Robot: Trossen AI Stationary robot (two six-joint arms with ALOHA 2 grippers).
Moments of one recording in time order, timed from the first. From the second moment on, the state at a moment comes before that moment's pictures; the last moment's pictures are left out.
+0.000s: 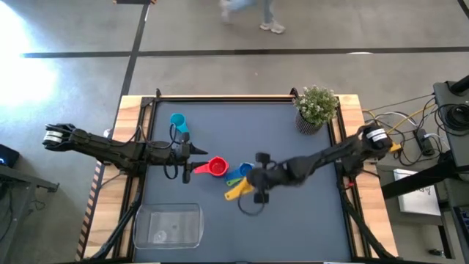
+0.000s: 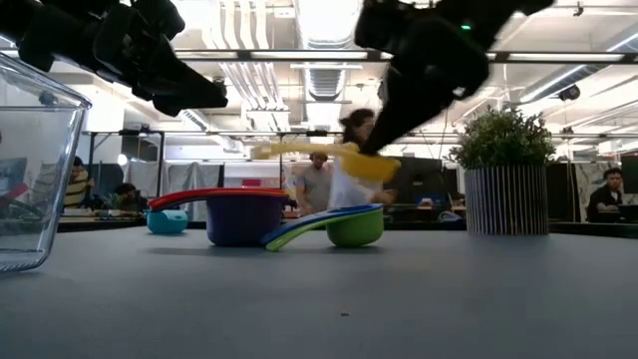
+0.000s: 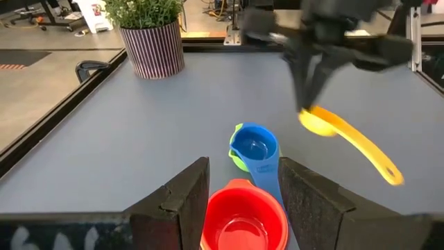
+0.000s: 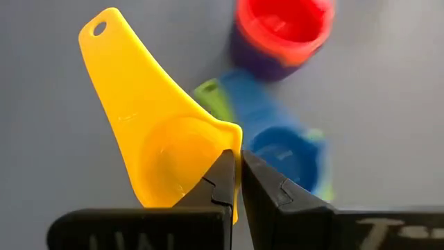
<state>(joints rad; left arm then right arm) -0.10 0.92 0.38 0.22 -0.22 -0.03 0.27 1.69 1.09 -0.30 0.31 0.16</state>
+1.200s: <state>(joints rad) -0.09 0.92 0.38 0.09 -0.26 -0.12 0.14 1.68 1.11 -0.39 0.23 0.17</state>
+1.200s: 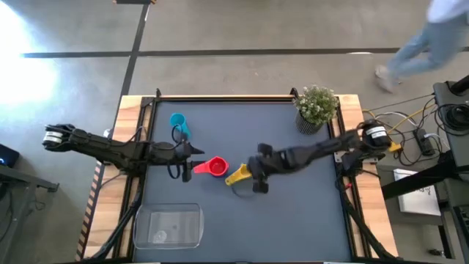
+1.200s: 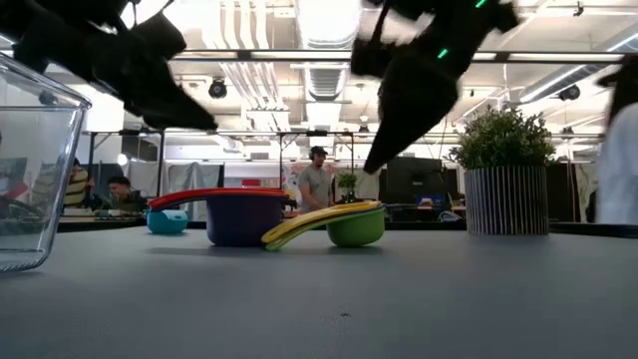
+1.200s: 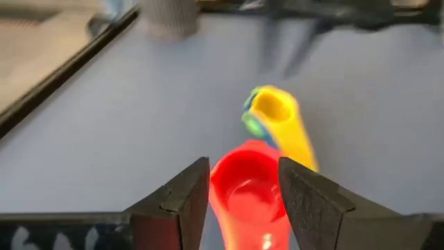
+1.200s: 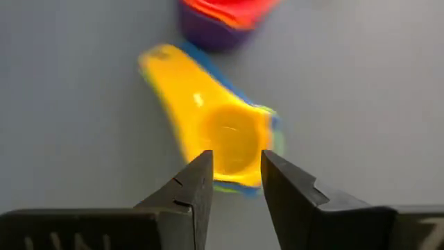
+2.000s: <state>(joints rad) 0.36 0.91 0.59 -0.48 -0.17 -0.13 0.48 1.67 1.08 -0.13 0.50 0.16</state>
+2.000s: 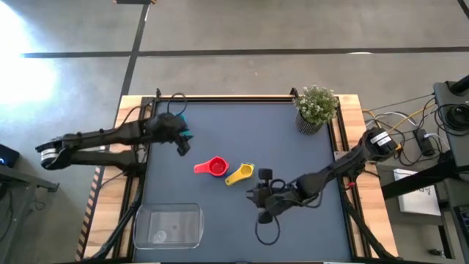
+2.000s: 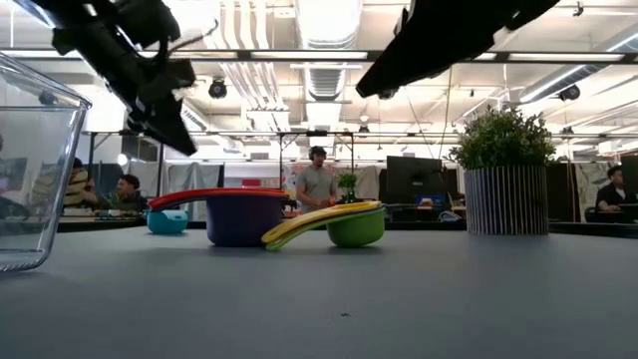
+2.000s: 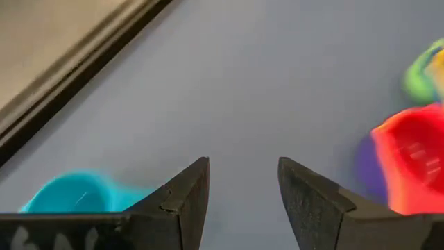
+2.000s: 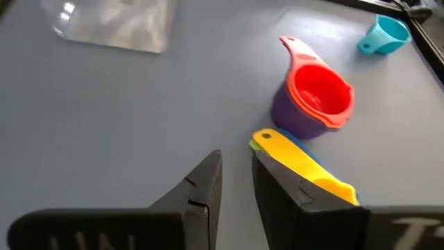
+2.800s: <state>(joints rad) 0.71 1.44 0.90 -0.71 -0.32 -0.20 0.51 1.67 1.08 -0.09 0.50 0.16</state>
